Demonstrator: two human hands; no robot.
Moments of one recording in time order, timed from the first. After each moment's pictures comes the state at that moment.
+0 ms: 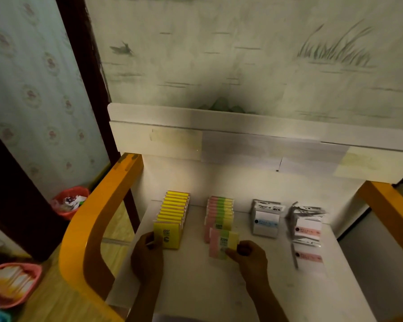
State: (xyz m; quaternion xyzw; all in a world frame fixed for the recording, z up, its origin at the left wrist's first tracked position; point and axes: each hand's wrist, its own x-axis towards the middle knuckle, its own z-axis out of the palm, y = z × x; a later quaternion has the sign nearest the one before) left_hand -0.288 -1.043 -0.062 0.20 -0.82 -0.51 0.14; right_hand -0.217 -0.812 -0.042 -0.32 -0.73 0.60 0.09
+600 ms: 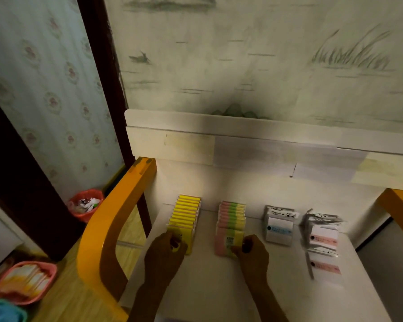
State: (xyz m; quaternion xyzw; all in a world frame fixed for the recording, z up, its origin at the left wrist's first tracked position) left_hand -0.291 -1.056 -0.042 0.00 -0.92 -0.37 0.09; right_hand -0.253 -0.821 -0.067 -0.27 -0.83 0.47 0.15
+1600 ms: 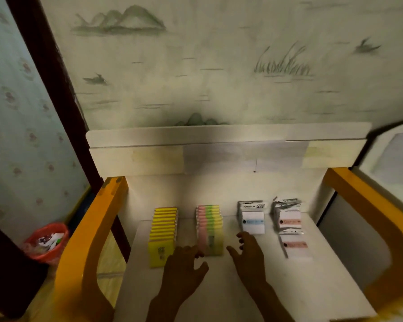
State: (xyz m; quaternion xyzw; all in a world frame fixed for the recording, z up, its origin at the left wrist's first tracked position) left_hand -0.259 -1.004 -0.004 -0.26 -0.93 -0.26 -0.01; right_hand -0.215 -0.813 -0.050 -0.26 -0.87 0.37 0.20
